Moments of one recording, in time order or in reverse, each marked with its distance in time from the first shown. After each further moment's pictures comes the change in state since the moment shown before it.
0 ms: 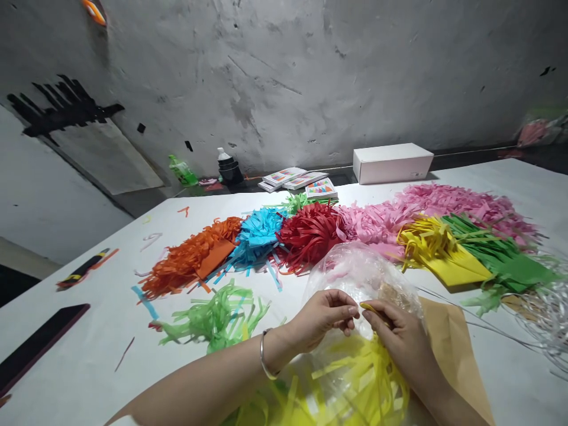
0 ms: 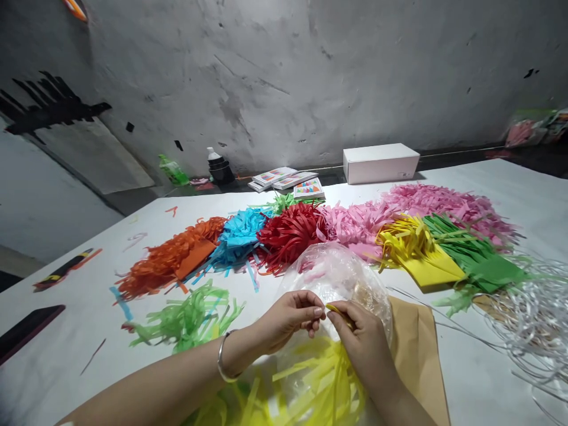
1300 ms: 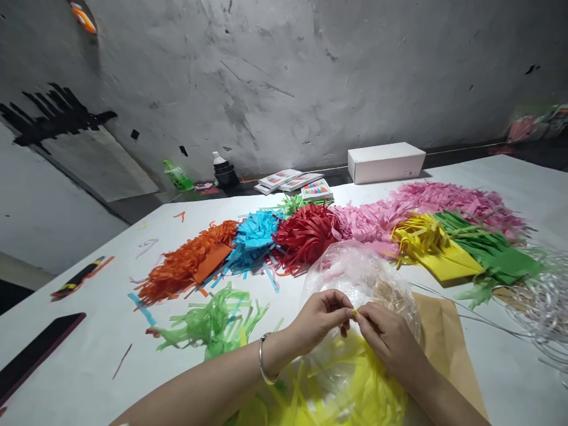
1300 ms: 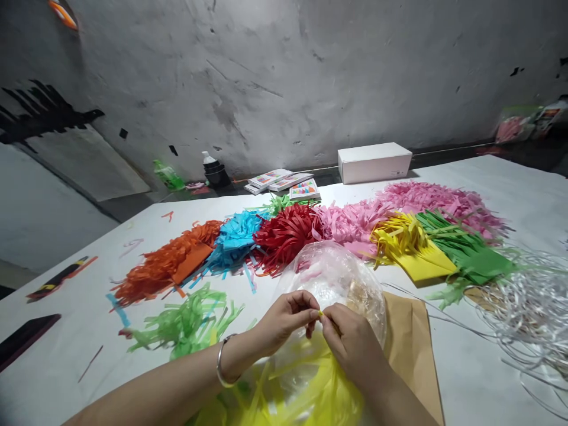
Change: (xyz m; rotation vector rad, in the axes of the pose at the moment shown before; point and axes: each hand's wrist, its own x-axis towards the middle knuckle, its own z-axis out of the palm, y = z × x) left_hand -0.002 -0.005 0.002 0.150 -0.027 0.161; right_hand -0.004 -0.002 0.000 -0.165 -0.215 -0.186
